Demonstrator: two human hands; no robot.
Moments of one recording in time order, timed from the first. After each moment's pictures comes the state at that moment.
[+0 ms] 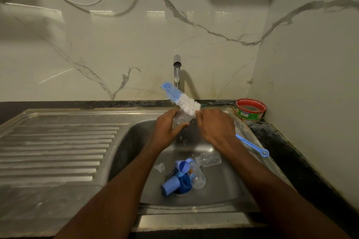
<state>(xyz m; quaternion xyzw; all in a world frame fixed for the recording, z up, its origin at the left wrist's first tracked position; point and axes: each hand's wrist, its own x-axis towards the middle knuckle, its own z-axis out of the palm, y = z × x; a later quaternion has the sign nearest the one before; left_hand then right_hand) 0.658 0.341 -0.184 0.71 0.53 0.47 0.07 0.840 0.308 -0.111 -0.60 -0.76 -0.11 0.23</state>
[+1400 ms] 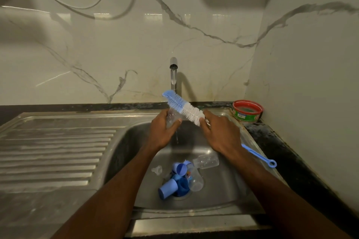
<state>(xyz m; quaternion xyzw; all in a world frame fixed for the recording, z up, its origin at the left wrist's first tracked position) 0.659 0.338 -0.179 0.65 0.55 0.51 0.15 0.869 0.305 -0.129 -0.57 -0.76 -0.05 0.29</state>
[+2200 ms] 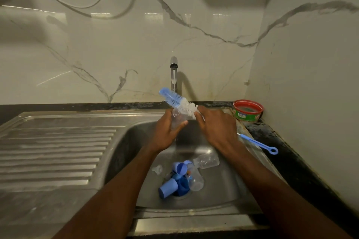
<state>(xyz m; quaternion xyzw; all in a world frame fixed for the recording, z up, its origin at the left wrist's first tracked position) 0.666 0.332 -0.178 0.69 0.50 0.48 0.20 0.855 0.309 -0.112 -0.57 -0.77 -0.13 0.26</state>
